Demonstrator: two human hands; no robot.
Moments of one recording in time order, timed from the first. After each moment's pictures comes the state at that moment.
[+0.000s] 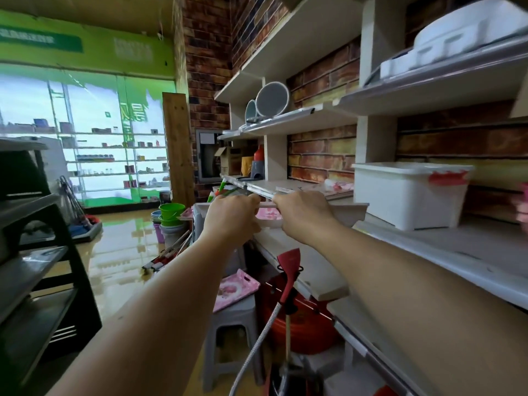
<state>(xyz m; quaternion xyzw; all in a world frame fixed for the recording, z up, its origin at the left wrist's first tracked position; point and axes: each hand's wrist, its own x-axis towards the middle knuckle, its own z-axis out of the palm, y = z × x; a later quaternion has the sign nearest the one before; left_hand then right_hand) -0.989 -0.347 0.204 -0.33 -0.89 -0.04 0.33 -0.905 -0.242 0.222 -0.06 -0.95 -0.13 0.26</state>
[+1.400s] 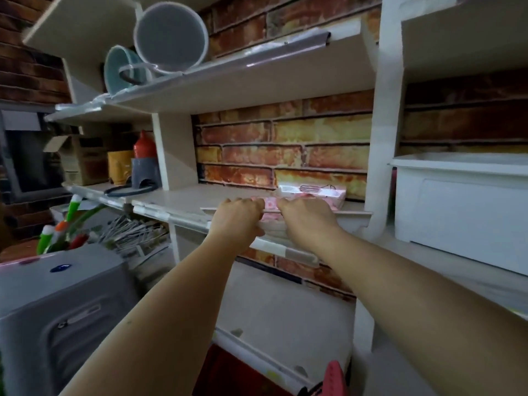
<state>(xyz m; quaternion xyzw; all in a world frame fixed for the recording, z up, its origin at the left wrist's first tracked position) -1.579 -0.010 0.182 -0.57 -0.77 -0.06 0.28 -1.450 0.036 0.195 -0.33 -0.90 -0.22 0.18</state>
